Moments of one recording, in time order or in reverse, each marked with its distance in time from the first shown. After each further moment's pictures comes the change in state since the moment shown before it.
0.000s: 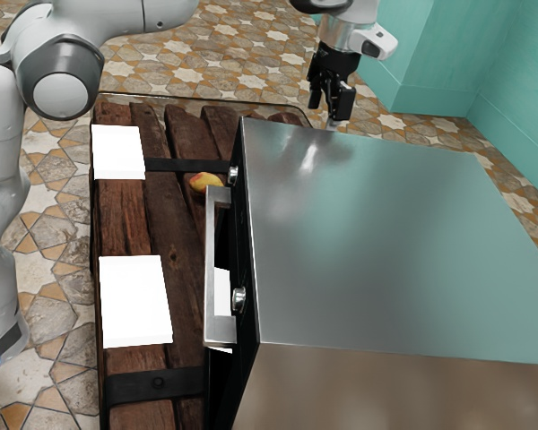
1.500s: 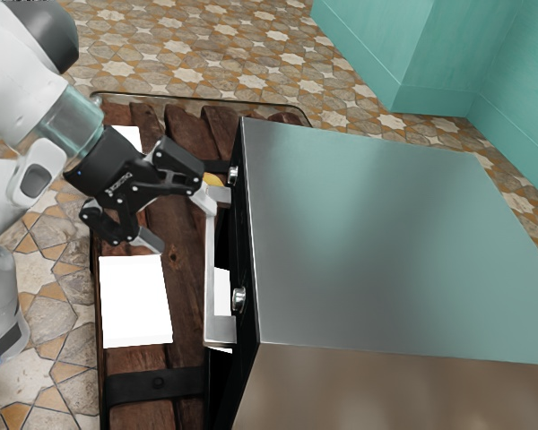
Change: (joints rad) arm -0.185 -1.100 -0.821 -1.227 0.359 0.904 0.793
